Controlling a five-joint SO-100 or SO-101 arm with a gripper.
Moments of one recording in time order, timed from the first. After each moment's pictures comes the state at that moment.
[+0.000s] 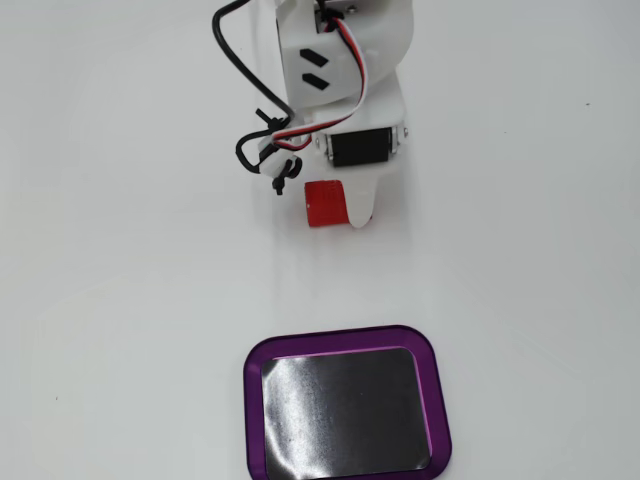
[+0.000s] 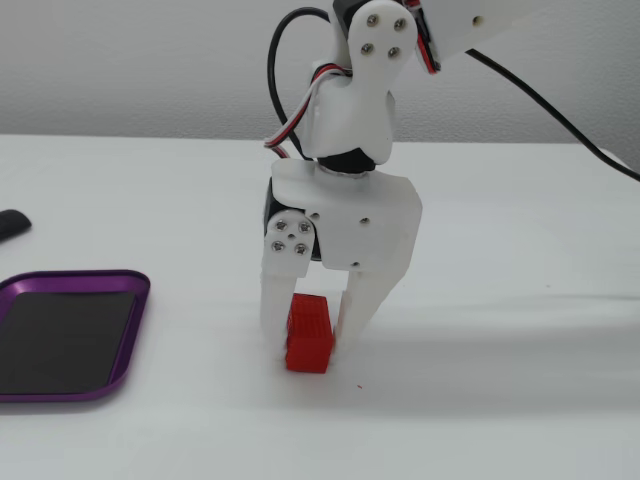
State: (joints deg) arm -1.2 75.1 90.5 58.1 -5.9
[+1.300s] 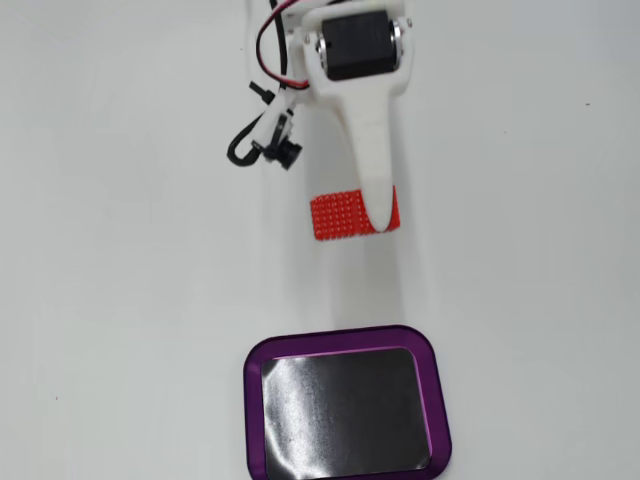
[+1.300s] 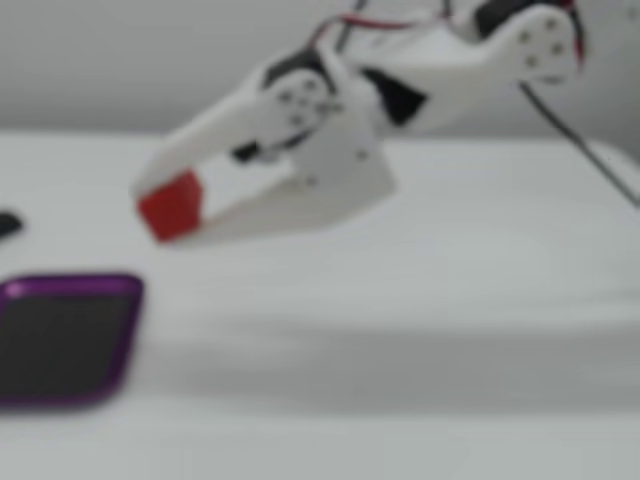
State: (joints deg) arm -1.2 97.7 121.3 -6.6 -5.7
